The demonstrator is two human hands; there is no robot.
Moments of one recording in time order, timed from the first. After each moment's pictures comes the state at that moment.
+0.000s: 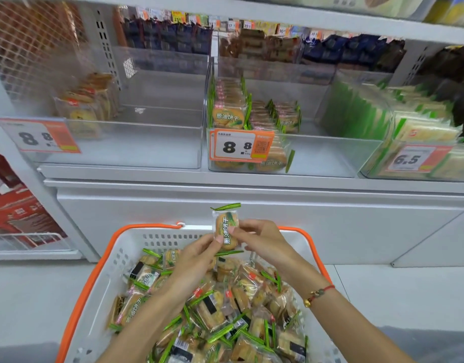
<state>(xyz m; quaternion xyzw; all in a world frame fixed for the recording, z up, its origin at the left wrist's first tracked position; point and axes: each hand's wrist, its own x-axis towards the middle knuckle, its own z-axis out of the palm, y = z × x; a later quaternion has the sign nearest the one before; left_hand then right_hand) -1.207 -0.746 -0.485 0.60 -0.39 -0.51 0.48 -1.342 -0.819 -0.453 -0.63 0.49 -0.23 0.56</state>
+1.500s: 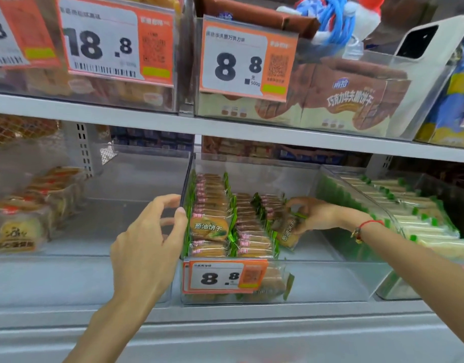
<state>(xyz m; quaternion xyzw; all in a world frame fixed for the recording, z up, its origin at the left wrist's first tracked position) -1.155 -0.897 -0.343 0.72 -0.47 0.00 0.51 -1.400 -1.101 -0.320 -0.83 0.52 0.00 0.21</state>
